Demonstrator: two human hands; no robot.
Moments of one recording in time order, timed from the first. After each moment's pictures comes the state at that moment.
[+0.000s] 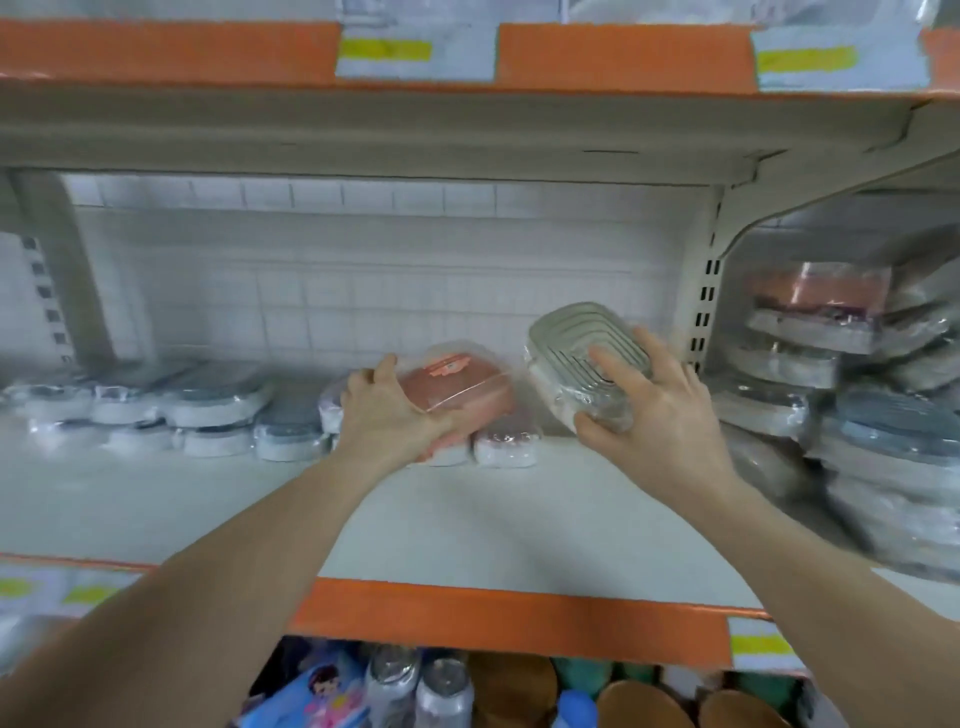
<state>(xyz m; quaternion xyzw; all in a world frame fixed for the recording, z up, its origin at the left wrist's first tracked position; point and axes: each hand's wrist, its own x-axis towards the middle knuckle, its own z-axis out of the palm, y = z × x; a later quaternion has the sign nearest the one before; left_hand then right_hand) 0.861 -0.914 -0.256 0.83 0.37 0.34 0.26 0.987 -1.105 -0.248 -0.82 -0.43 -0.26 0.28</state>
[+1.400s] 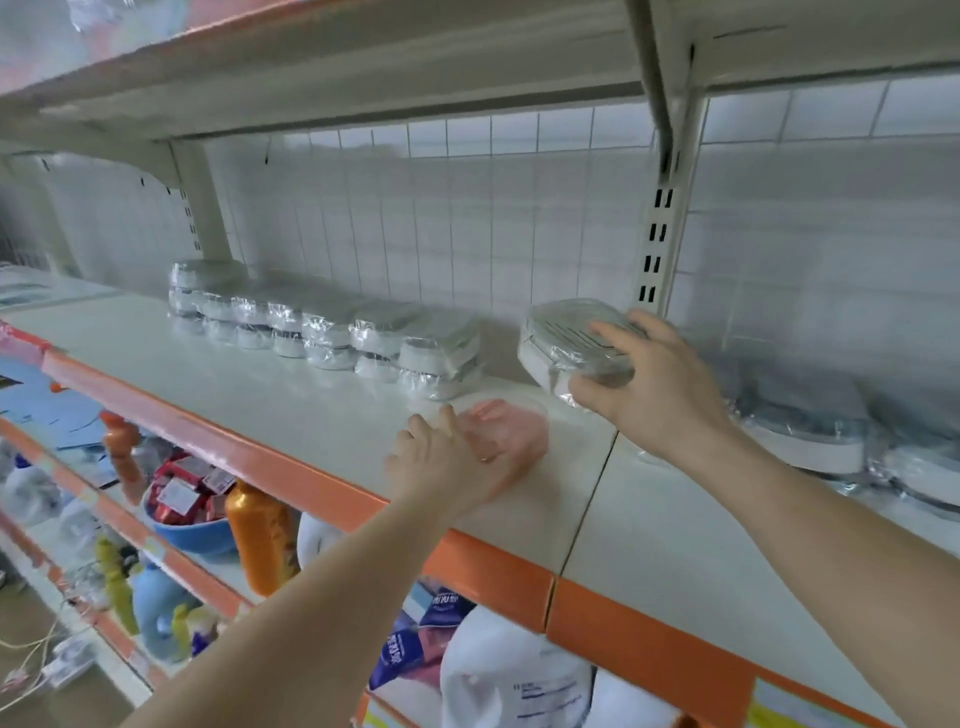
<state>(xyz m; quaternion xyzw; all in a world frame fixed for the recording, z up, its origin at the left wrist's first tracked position) 0.422 -0.440 -0.329 0.77 0.60 0.18 0.14 0.576 -0.525 -0.256 -0.74 -0.58 -0.06 0.33</state>
